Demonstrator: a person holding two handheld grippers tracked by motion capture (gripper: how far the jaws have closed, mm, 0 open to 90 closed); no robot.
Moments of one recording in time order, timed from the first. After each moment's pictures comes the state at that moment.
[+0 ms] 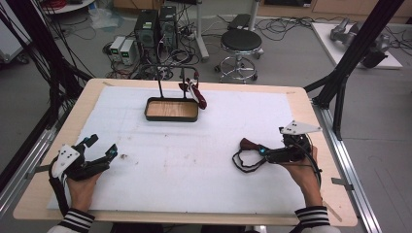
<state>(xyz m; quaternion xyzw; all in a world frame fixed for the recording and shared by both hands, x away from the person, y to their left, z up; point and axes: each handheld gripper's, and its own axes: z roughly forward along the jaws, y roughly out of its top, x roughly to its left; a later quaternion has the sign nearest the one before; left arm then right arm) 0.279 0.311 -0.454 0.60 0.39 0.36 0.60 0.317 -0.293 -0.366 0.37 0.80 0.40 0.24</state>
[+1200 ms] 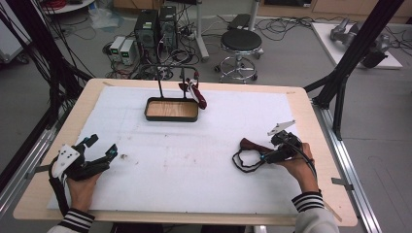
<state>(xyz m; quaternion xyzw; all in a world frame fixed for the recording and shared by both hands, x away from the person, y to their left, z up) 0.279 0.311 -0.454 0.60 0.39 0.36 0.60 0.357 -0.293 -0.406 0.36 0.89 0.23 0.17</state>
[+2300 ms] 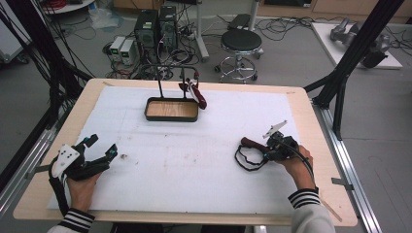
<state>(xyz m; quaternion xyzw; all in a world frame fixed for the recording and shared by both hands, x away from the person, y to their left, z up) 0.279 0.311 -0.454 0.60 0.39 0.36 0.60 0.364 -0.286 -0.416 0.34 0.91 0.17 0.15</state>
